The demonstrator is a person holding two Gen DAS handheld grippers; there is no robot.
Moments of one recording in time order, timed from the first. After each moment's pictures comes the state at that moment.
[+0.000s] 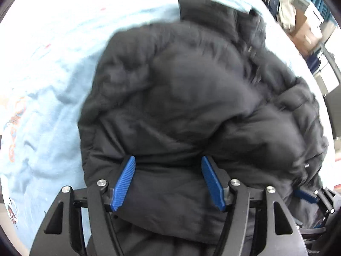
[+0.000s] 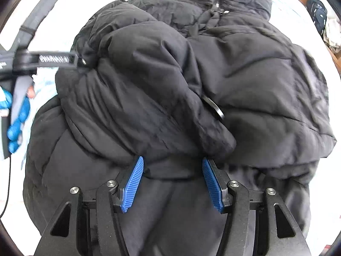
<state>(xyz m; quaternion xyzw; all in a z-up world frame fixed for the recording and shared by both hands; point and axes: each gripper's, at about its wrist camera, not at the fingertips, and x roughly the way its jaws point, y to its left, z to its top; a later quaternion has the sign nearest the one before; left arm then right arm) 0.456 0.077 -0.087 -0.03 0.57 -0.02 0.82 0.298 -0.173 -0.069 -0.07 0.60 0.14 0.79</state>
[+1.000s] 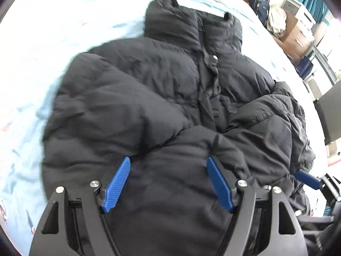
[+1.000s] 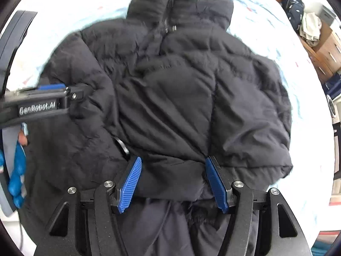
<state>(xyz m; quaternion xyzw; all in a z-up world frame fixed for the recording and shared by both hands) 0.470 -0.004 -0.084 -0.03 0.54 -0.03 0.84 0.352 -0.216 -0.028 -0.05 0.57 0.07 0.81</state>
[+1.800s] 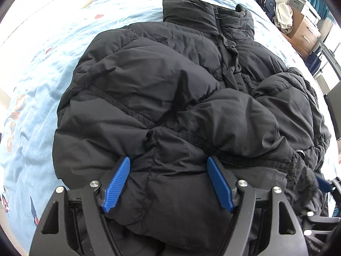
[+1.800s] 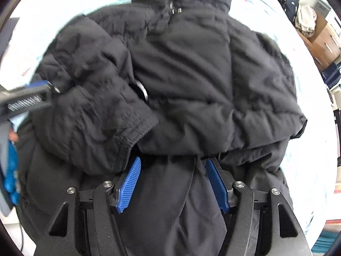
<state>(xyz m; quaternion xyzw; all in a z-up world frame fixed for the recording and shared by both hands) 0.438 0.018 -0.110 -0.02 0.55 -0.01 0.84 0.307 -0.197 -0.050 -0.05 0.58 0.05 0.81</state>
